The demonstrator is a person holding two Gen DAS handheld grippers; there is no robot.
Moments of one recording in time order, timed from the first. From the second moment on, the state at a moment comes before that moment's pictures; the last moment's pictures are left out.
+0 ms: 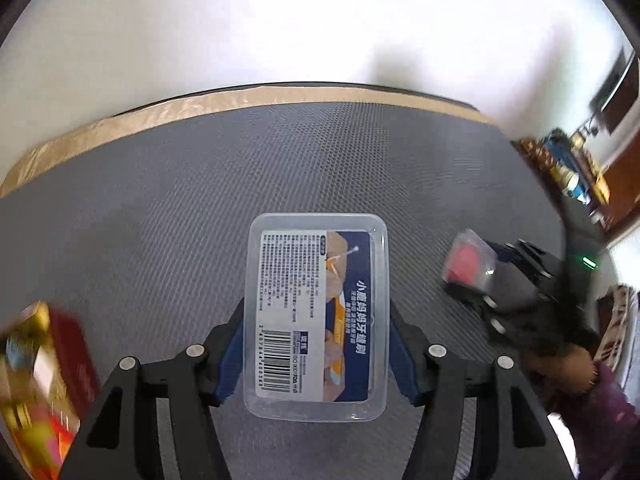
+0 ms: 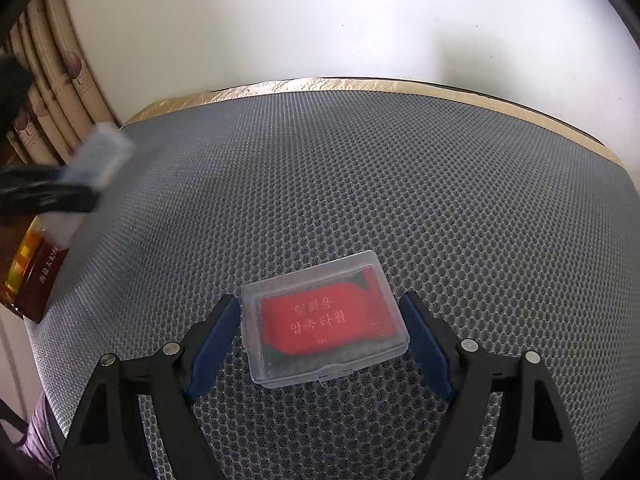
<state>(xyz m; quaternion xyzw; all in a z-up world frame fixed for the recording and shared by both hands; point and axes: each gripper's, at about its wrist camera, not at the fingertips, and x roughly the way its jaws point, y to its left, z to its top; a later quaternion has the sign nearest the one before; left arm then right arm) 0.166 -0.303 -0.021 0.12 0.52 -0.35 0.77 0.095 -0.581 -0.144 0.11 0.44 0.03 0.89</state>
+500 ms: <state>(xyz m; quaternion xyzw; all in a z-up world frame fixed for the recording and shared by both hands) 0.102 -0.096 0.018 0.00 0.53 -0.17 0.83 0.105 -0.547 -0.151 0.05 0.45 0.00 0.89</state>
